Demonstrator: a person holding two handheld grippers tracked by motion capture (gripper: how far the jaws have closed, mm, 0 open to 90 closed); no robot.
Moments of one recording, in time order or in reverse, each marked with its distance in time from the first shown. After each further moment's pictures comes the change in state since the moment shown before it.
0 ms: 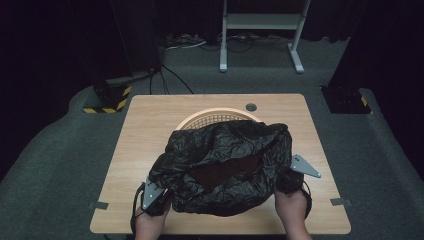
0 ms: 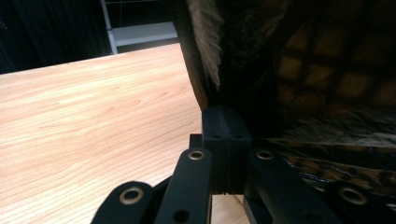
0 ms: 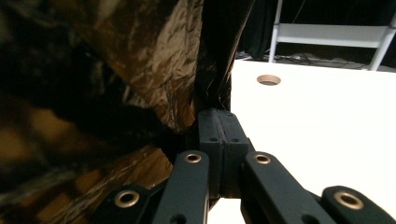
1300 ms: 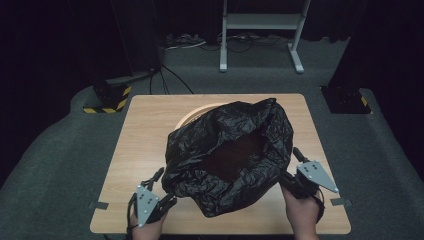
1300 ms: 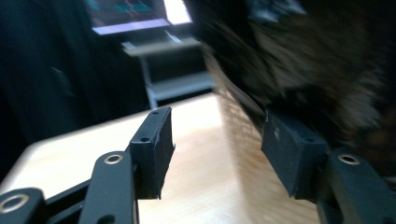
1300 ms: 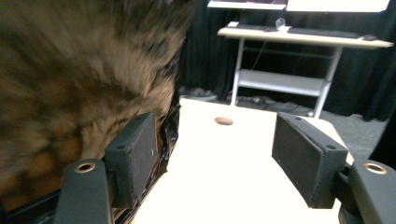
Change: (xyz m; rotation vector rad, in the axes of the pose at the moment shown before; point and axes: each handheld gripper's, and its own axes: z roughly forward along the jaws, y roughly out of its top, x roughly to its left) left arm 0.004 0.008 -0.030 -0.245 0.213 0.074; right arm -0.011 0.007 -0.042 -0.199 -0.141 -0.064
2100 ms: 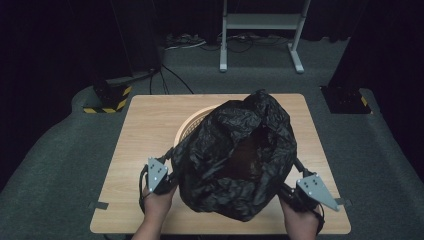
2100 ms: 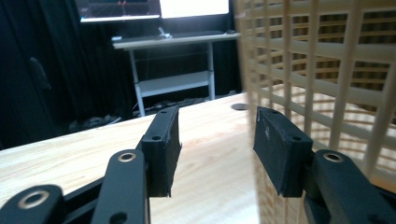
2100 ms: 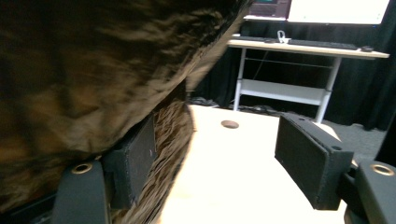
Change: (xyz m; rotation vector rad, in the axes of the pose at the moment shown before) left arm -0.010 0.006 0.066 0.043 -0.123 -0.040; right arm 0.013 -0.007 -0.013 -0.028 0.011 -0.018
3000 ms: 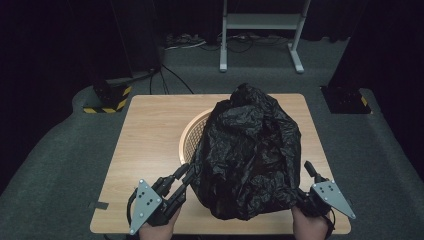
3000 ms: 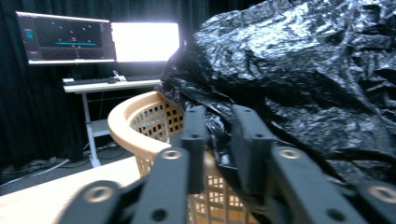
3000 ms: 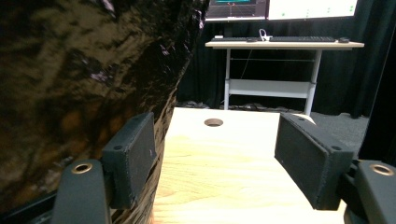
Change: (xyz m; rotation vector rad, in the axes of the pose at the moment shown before) left arm -0.051 0.081 -0.074 -0.147 -0.184 -0.039; right arm -0.015 -0.009 -0.024 -0.019 -0.050 0.081
